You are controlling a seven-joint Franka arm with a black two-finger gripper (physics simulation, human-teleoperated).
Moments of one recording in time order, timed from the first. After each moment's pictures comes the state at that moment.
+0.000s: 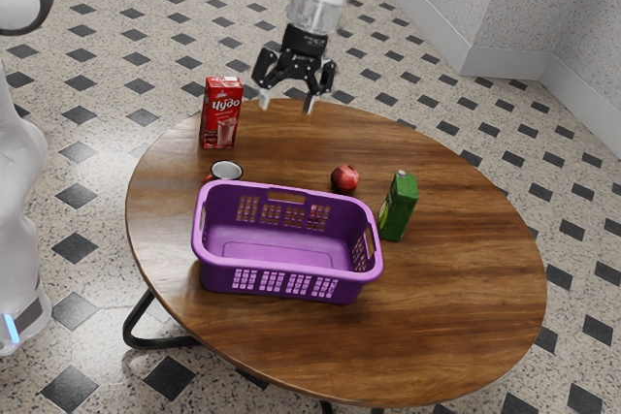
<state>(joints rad) -0.27 -0.15 0.43 -1.78 -0.12 1.47 -1.57</state>
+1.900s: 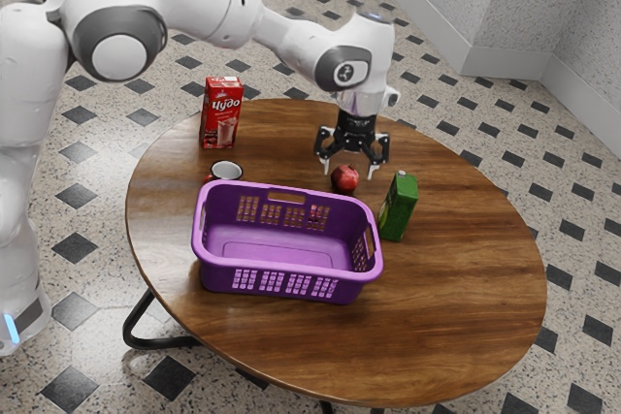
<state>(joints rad) -0.08 0.27 0.26 -1.73 -0.25 2.03 -0.96</state>
